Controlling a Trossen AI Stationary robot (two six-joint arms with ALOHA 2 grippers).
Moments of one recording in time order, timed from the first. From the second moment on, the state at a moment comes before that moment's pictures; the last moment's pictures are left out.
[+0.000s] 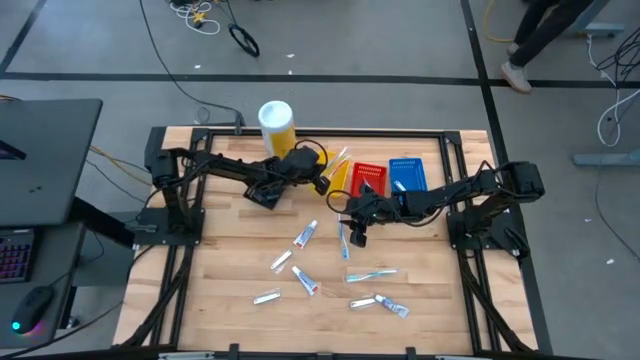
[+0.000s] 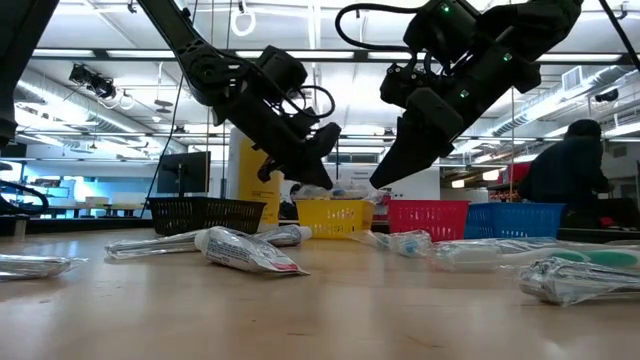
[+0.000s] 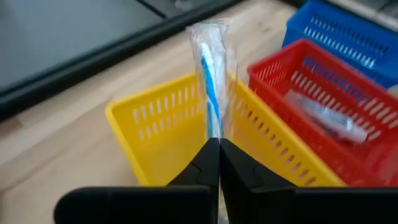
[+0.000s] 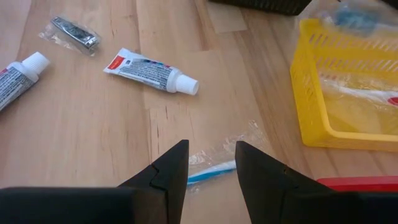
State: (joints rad) left arm 0.30 1.83 0.95 0.36 -0.29 -0.36; right arm 0.03 1.57 0.75 0.07 0.15 0.13
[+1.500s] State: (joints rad) left arm 0.22 1.83 0.95 0.27 -0.29 -0.30; right arm 0.03 1.57 0.75 0.07 0.15 0.12
